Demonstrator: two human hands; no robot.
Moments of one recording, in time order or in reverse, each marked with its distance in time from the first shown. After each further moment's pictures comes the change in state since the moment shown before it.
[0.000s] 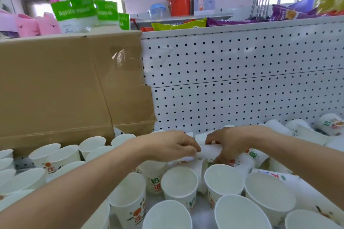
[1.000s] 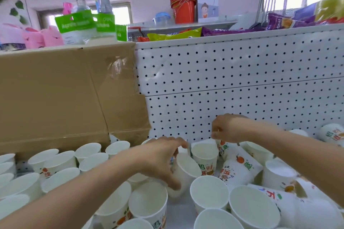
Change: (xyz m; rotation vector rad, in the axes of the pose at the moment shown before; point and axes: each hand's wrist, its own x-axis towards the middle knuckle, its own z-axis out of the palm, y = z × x) left_hand -0.002 0.006 0.005 0.164 0.094 -0.103; right_hand 0.016 0.041 -0.027 -0.025 0.343 -0.006
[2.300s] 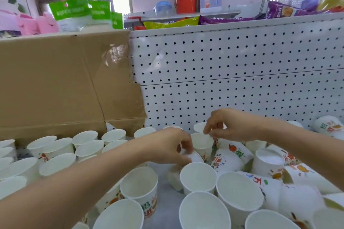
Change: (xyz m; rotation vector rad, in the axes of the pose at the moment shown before) left_hand 0.022 0.025 0.015 -0.033 0.065 0.087; right_hand -0.044 0.010 -0.001 0.206 0.075 -0.321
